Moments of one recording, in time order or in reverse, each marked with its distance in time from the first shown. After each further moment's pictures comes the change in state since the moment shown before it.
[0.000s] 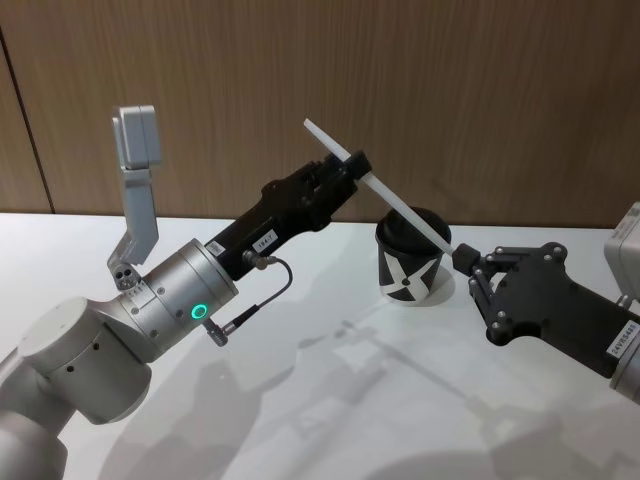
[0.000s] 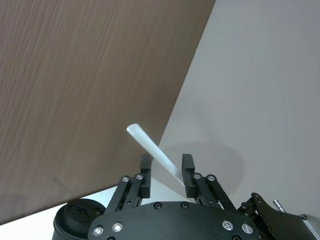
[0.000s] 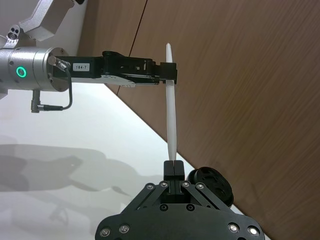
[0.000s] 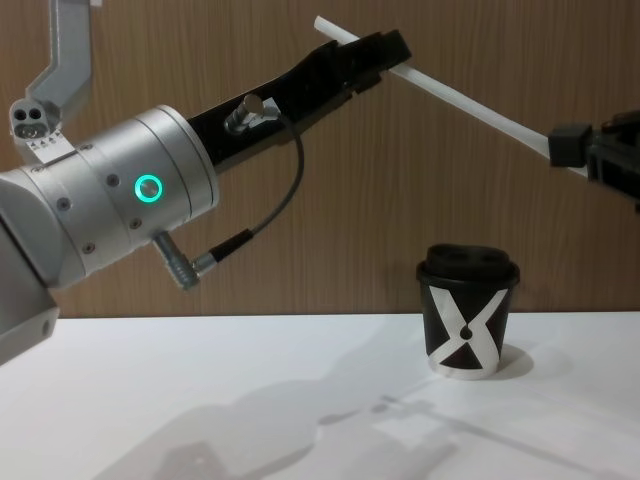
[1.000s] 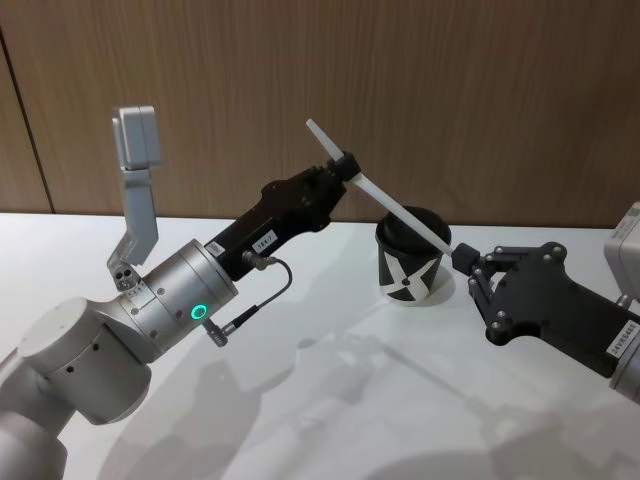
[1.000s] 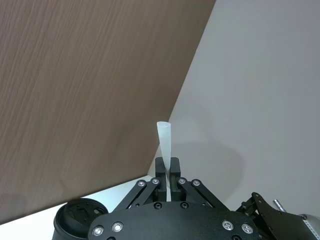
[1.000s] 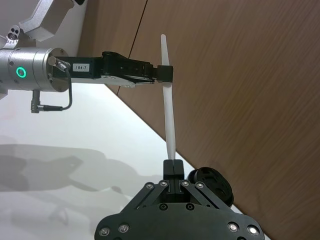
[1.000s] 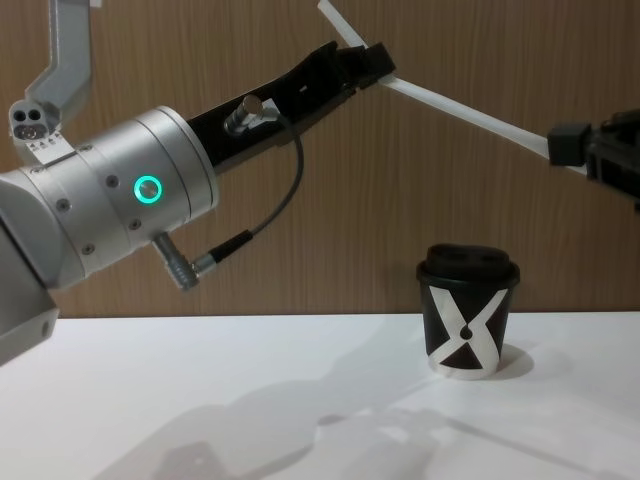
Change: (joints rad) left arm 0.001 0.001 0.000 0.000 -0.001 -0.001 0.001; right arm 0.000 0.000 0.000 0.000 0.000 0.000 0.000
